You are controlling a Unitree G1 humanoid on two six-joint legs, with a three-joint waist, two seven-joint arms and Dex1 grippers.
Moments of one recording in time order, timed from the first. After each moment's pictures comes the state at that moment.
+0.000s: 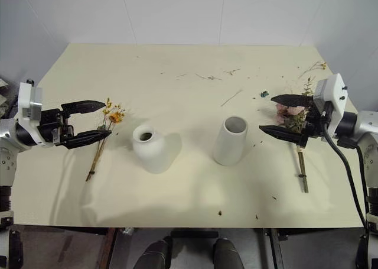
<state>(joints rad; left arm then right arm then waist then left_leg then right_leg) -0.53 0.88 0.29 0.18 -0.58 0.30 -1.27 -0.57 -0.93 -0.23 0.08 0.54 0.32 1.23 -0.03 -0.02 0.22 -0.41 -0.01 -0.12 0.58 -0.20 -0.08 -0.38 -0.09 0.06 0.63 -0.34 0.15</state>
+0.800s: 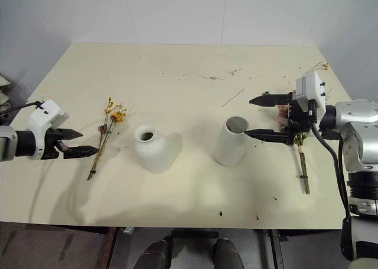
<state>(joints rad) -0.51 1.13 0.06 -0.05 -0.36 1.11 -0.81 -0.70 -0.89 -0.11 0.14 0.54 0.30 1.44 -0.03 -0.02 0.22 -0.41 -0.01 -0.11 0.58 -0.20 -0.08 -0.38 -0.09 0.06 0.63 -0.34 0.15</state>
